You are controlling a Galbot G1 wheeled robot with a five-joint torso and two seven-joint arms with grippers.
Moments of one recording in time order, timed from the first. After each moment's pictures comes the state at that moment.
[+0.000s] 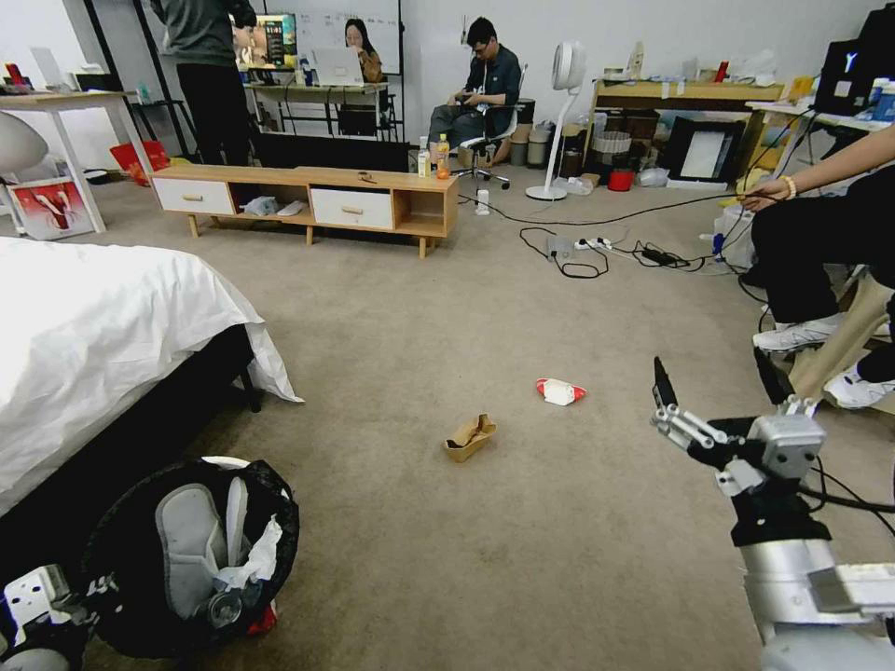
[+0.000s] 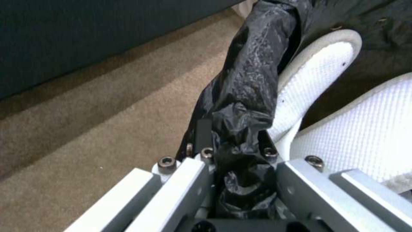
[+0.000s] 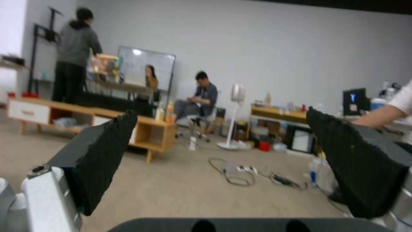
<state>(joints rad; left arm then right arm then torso) 1.63 -1.39 -1.10 -2.19 -0.78 0.64 -0.26 -1.59 1.07 0.55 2.42 0.16 0.02 0.37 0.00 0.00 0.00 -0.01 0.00</state>
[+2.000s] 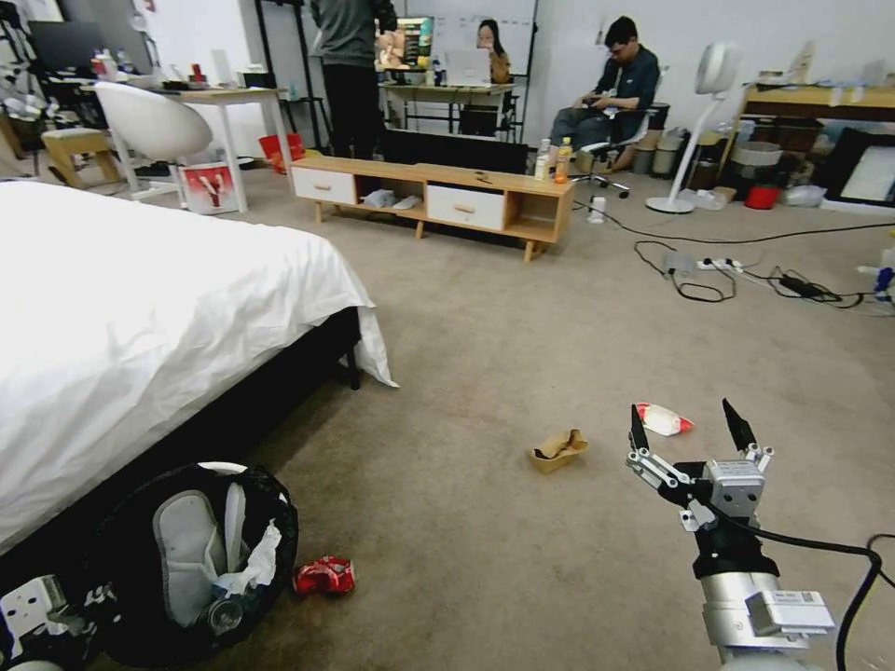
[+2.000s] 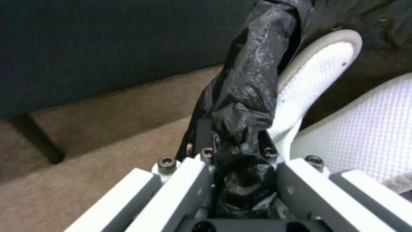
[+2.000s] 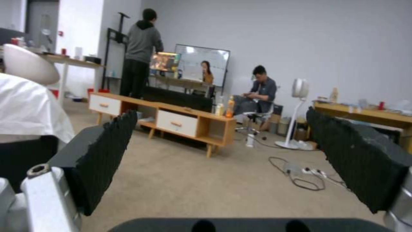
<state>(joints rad) 1.65 -1.42 -1.11 -2.21 -0.78 0.64 -0.26 -1.57 1.13 0.50 2.32 0.10 0.06 0.36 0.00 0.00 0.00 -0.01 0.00</state>
